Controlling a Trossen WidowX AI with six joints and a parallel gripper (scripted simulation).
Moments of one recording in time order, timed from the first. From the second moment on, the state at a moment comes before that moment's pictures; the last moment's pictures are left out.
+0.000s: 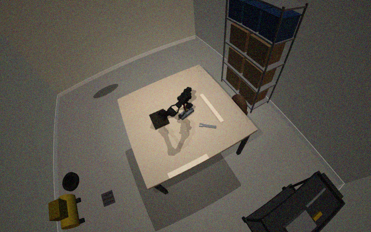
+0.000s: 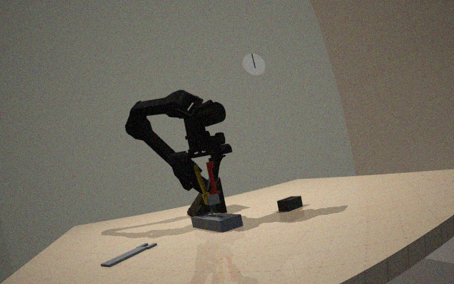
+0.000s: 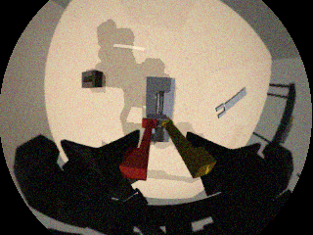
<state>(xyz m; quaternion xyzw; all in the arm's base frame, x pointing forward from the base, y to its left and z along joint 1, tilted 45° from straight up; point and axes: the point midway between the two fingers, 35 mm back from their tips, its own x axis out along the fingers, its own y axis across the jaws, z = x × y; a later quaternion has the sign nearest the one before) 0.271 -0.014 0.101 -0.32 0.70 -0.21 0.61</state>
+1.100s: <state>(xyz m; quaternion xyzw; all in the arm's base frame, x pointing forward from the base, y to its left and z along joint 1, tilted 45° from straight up) 0.272 -0.021 0.092 -0.32 0.69 -0.20 0.61</state>
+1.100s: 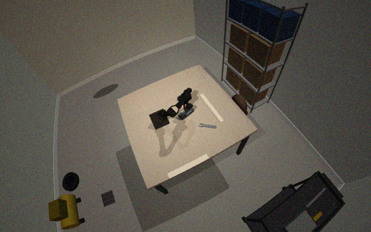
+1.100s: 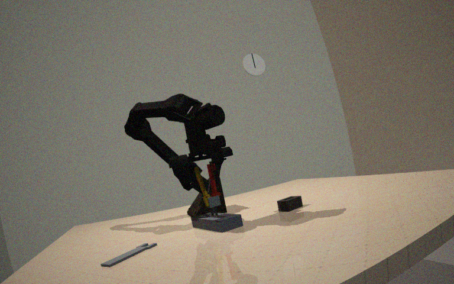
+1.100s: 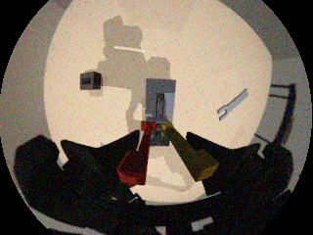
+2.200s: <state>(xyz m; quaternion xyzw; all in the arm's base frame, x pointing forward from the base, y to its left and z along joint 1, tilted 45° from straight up) 0.267 -0.023 0.095 -0.32 0.70 -0.20 0.60</state>
